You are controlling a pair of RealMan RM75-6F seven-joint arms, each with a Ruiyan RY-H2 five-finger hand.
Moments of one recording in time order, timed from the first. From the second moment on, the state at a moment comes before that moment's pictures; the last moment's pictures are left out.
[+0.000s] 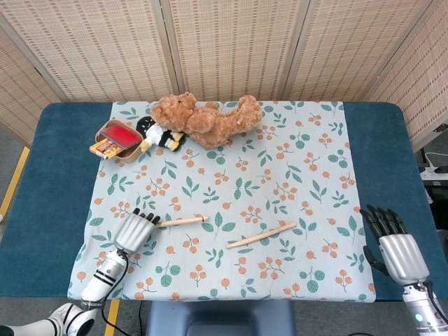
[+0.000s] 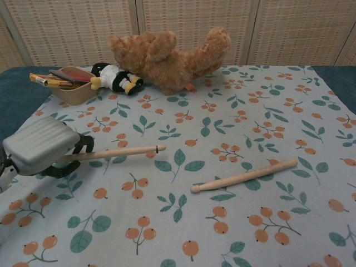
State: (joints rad) left arm -0.49 -1.76 0.00 -1.03 1.57 1.22 0.45; right arm 0.09 -1.10 -0.01 -1.66 -1.57 1.41 -0.09
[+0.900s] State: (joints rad) left arm -0.42 -1.68 0.04 -0.96 1.67 1.45 0.17; right arm 0.34 -1.45 0.05 -1.48 -1.60 1.11 -0.45
